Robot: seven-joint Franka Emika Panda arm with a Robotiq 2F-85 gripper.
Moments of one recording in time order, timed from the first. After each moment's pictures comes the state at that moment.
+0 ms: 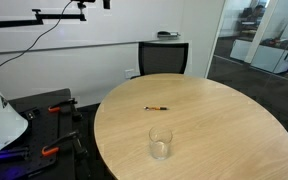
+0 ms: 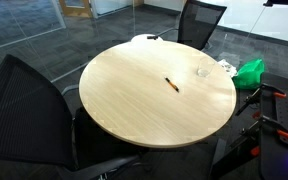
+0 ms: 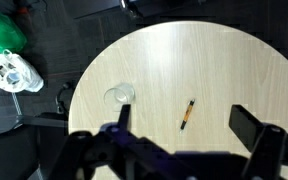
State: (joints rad) arm -0.03 -0.40 0.14 -2.26 -0.12 1.73 0.36
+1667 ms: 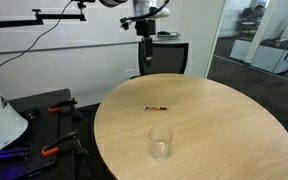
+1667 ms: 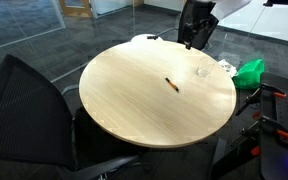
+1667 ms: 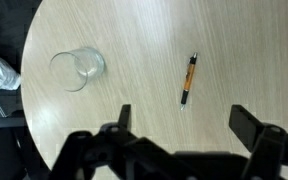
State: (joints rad) arm -0.01 0.15 0.05 -2.23 -0.26 2.33 0.60
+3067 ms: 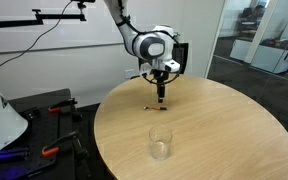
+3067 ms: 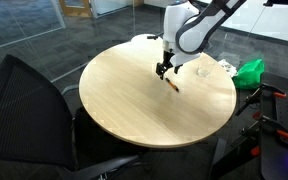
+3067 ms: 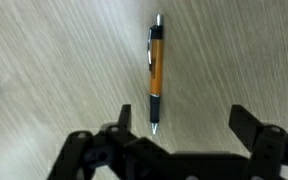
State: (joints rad) arm 0.09 0.75 -0.09 -1.89 -0.03 2.63 0.55
